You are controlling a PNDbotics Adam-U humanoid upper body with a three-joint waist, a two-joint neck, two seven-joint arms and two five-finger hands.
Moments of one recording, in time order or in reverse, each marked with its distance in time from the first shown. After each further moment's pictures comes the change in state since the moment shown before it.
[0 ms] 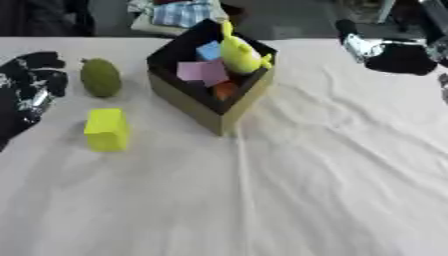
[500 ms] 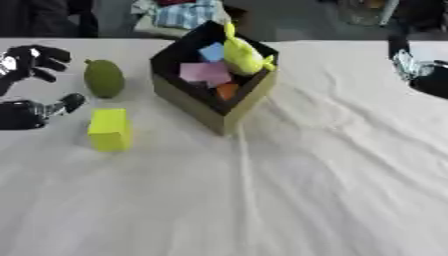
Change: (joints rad) left arm -0.069 0.211 -0.084 0.074 -0.246 -0.073 -0.232; right arm 0.156 0.016 -0.081 -0.011 -0.091 -0.008 -0.100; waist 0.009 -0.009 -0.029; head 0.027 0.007
